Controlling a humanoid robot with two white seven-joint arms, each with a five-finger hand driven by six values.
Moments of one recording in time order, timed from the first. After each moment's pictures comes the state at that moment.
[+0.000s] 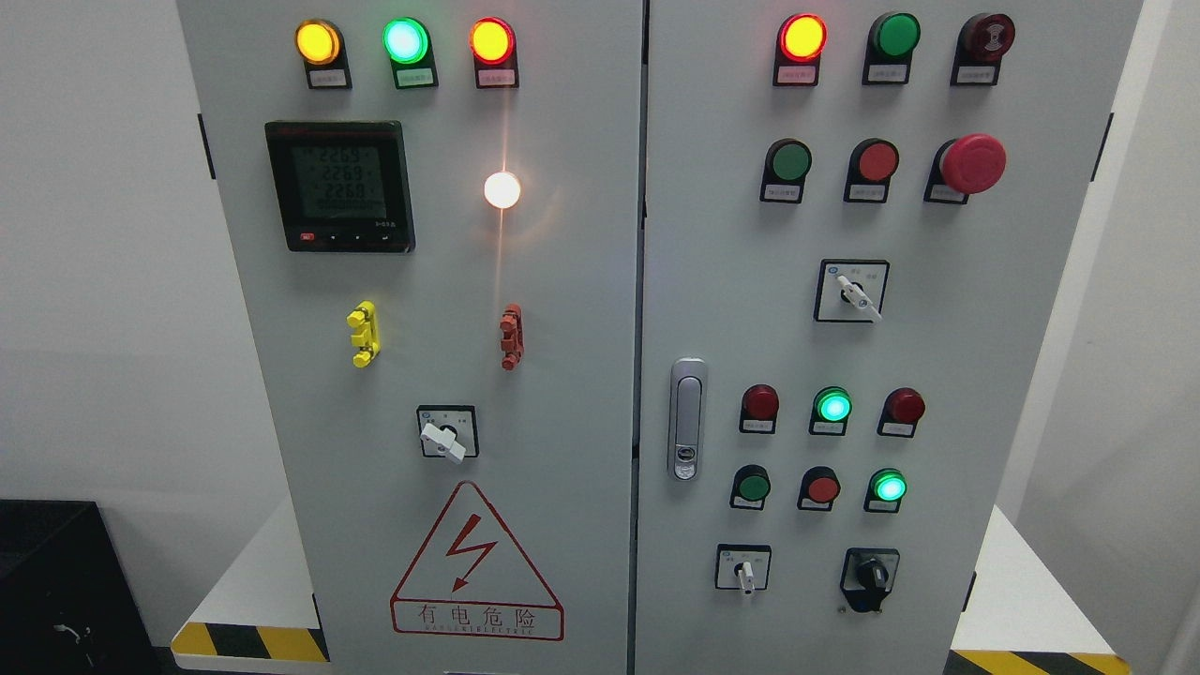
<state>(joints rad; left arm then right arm) 0.00 -0.10 -0.14 0.00 0.10 -0.06 0.15 0.11 0.12 0.04 -0.93 0.78 -0.11 -0.30</state>
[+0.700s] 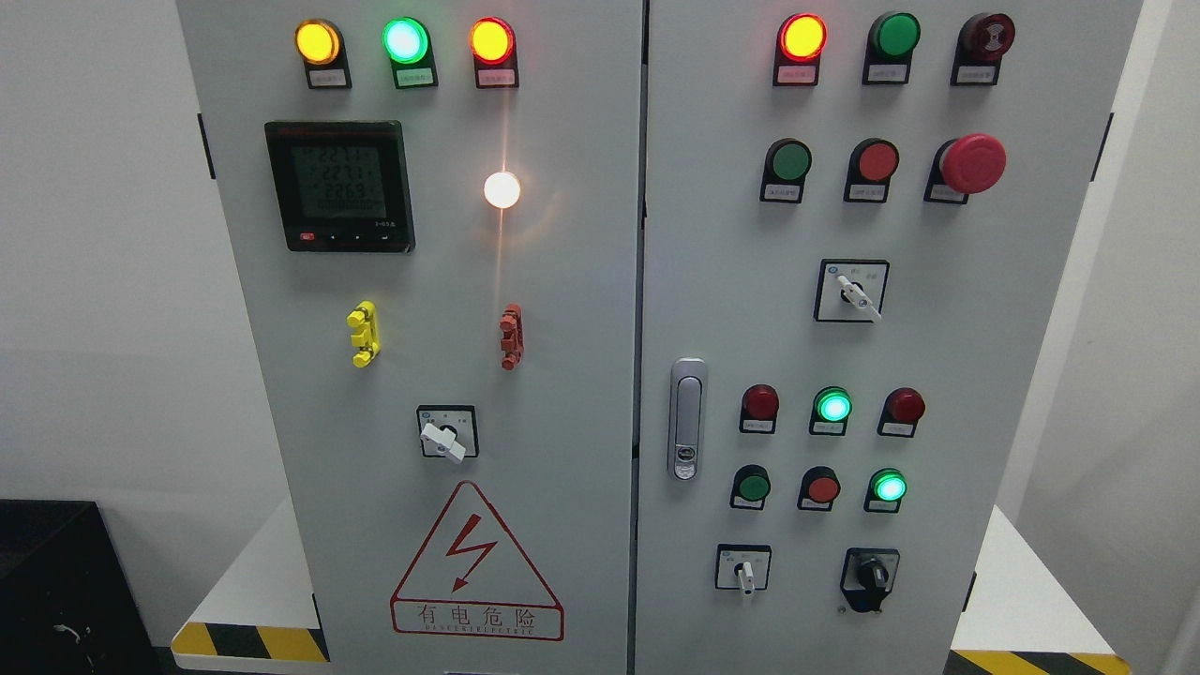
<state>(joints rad) 0.00 -0.10 -0.14 0.00 0.10 -0.06 0.15 0.10 0.12 0.01 -1.14 0.94 -0.04 -0.28</state>
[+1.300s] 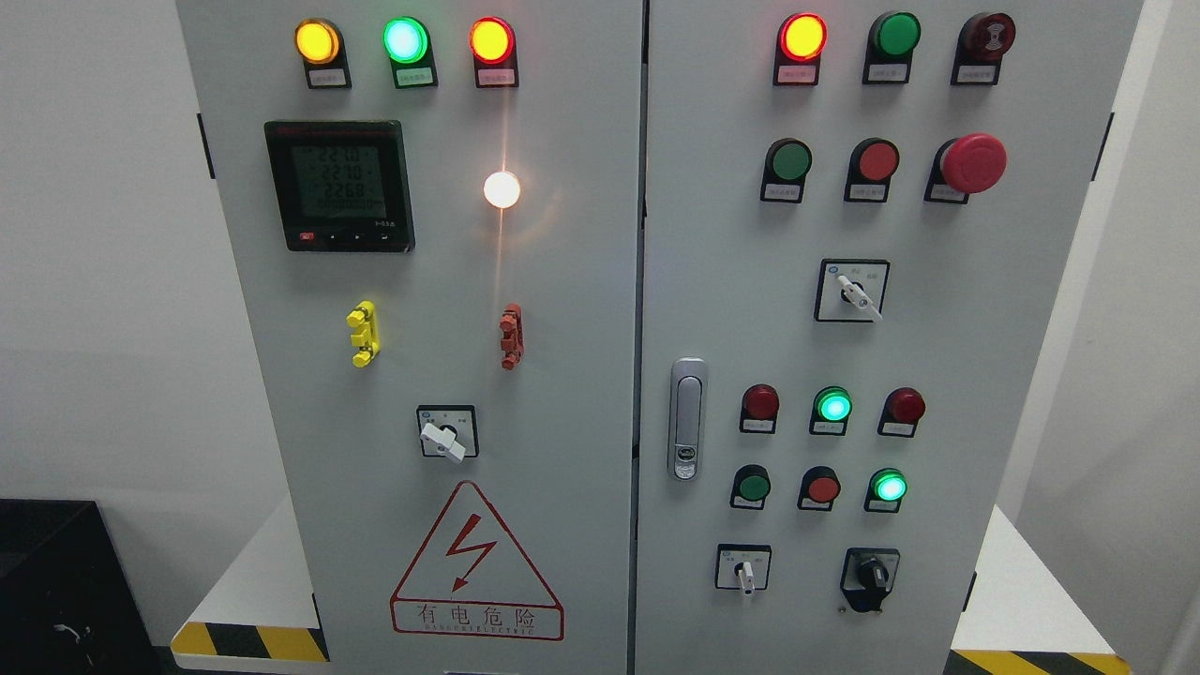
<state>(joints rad) 0.00 -0.10 -0.14 0.00 0.10 -0.06 0.15 0.02 0.13 -0.03 -1.27 1.04 0.00 -0.24</state>
